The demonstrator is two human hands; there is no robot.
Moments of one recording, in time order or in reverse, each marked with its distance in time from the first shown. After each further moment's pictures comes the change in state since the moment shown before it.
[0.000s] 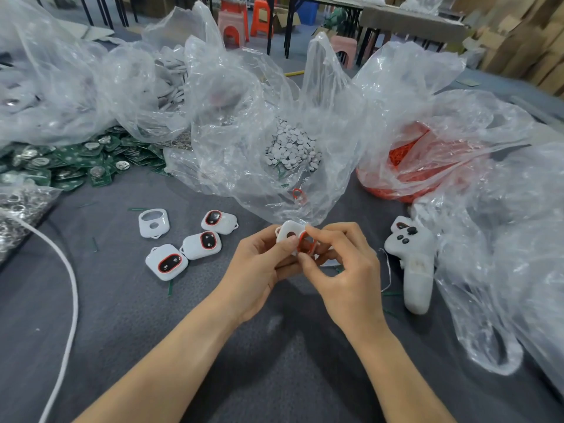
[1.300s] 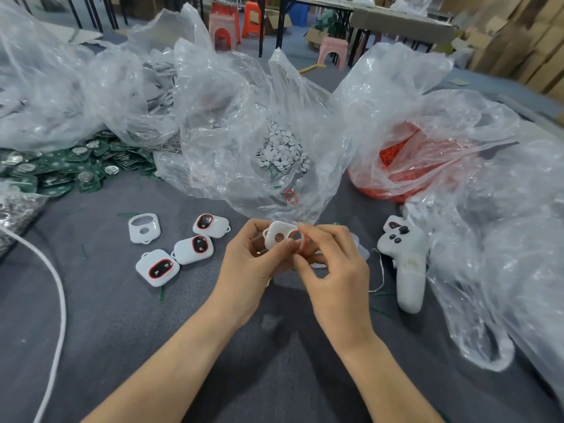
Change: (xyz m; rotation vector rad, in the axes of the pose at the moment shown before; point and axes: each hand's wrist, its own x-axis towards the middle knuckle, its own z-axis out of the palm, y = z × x) left_hand 0.005 -0.009 0.000 0.109 0.146 0.149; right_hand -0.005 -0.004 0.007 -0.058 0.068 -0.020
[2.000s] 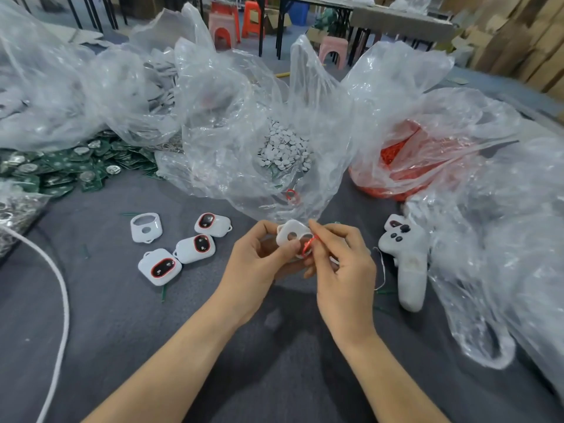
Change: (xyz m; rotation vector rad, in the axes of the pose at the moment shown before) left_hand 0.000 0.002 0.001 -0.058 -0.084 -0.063; right_hand 0.000 0.001 0.000 0.195 0.045 0.215
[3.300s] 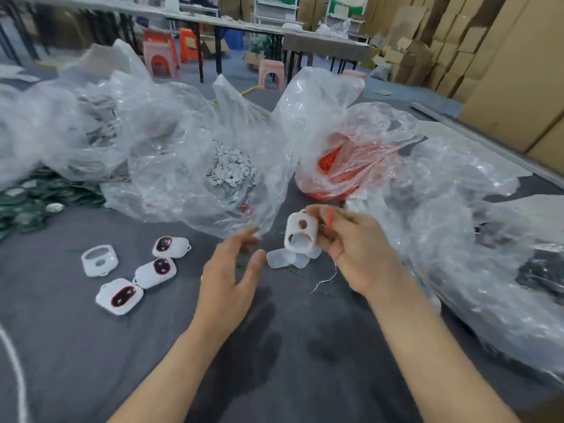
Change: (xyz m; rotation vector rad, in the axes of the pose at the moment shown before) left_hand -0.010 -0.006 0.001 1.044 0.050 0.423; right_hand 0.044 -0.035 -0.070 0.688 -0.038 0.617
